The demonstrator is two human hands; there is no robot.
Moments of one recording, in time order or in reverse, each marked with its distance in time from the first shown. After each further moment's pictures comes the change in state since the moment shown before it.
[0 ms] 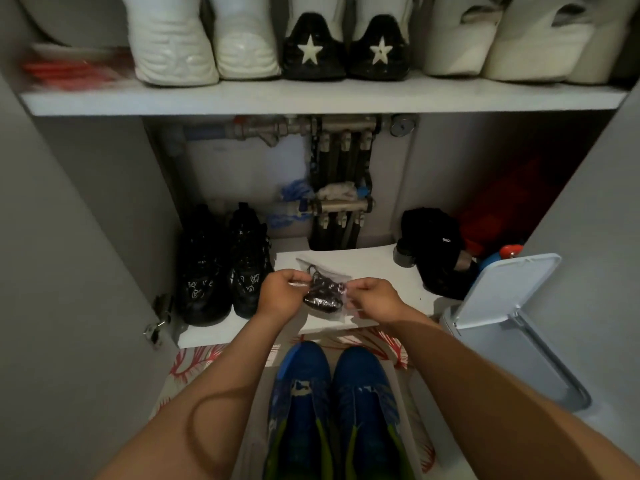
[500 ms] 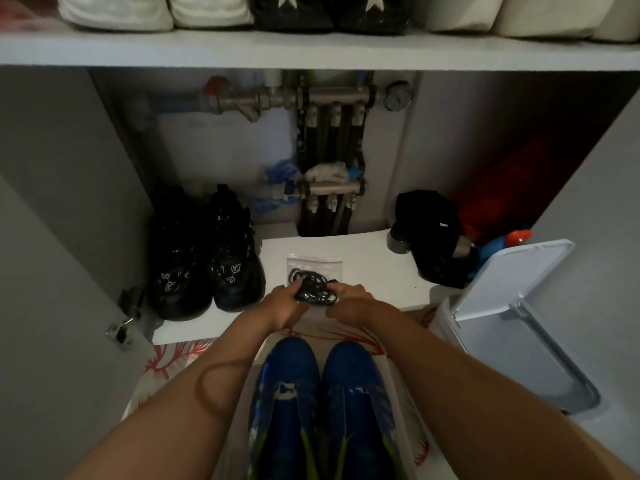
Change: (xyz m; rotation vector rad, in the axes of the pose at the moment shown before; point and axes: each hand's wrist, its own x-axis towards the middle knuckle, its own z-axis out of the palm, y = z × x) left_hand 0.025 -0.042 0.022 0.569 -0.497 -0.008; right_hand 0.047 0.028 0.020 -0.716 -0.180 0.079
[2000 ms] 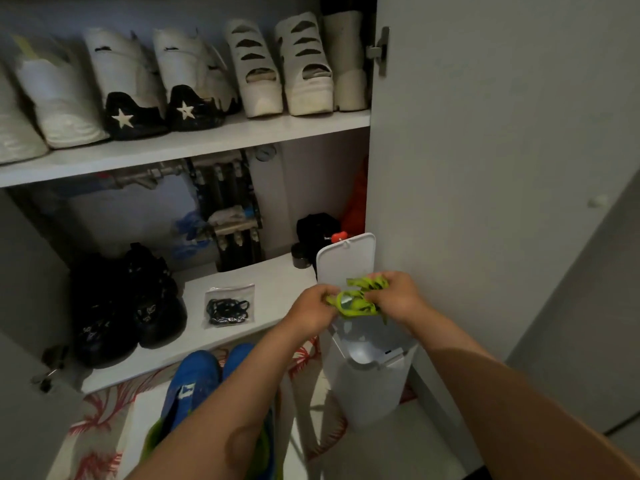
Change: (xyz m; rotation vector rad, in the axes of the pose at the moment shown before) left_hand -0.101 0.265 0.112 -0.344 0.060 0.244; right_hand -0.228 0.174 -0.140 0.747 0.546 -0.117
